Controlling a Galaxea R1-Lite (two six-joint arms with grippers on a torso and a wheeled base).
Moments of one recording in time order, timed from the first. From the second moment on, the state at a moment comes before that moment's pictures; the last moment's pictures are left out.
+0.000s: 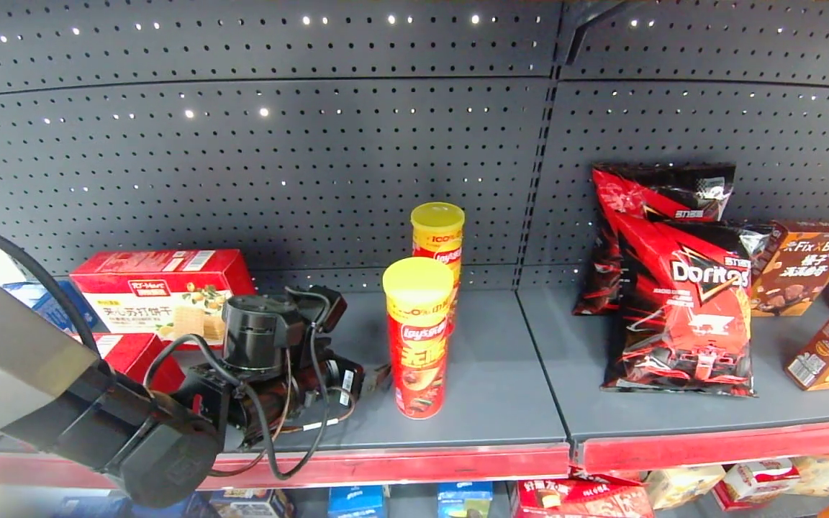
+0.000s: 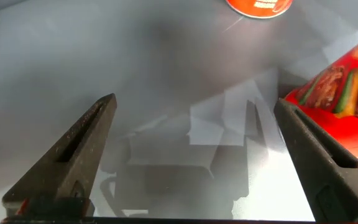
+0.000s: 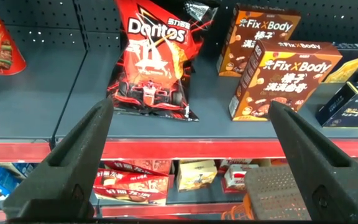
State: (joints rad) left arm -0.44 1.95 -0.67 -0.85 0.03 0.00; right arm 0.35 0.47 -0.48 0.04 -0.40 -0.09
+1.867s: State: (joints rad) left arm -0.52 2.00 -0.72 -0.85 0.05 -0.01; right arm 0.35 0.44 -0.47 0.04 -0.40 -0.09
